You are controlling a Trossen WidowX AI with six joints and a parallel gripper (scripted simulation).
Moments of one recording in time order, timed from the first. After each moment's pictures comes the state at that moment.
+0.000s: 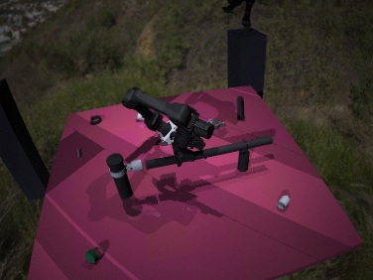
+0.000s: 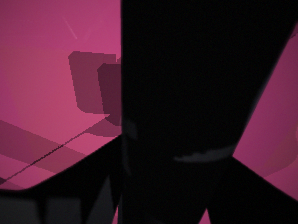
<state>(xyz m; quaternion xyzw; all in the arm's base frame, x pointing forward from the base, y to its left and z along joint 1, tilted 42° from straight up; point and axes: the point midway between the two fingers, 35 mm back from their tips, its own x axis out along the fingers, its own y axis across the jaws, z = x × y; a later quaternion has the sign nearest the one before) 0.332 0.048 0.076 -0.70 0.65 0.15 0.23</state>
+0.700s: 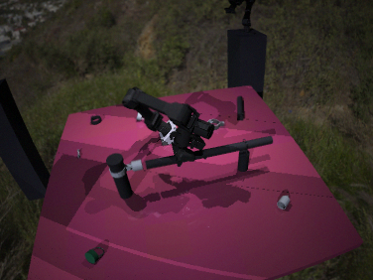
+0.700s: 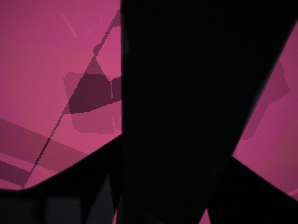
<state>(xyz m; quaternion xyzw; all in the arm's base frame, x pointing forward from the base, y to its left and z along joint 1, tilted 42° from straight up) 0.334 0.049 0.078 -0.70 0.65 0.15 0.23</state>
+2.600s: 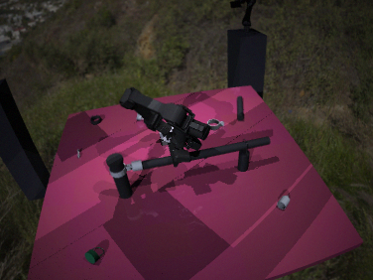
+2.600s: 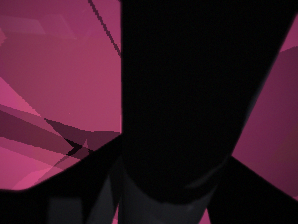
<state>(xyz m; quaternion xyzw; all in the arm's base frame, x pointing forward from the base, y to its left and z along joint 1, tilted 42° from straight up) 0.332 0.038 0.088 -0.70 0.66 0.16 0.23</state>
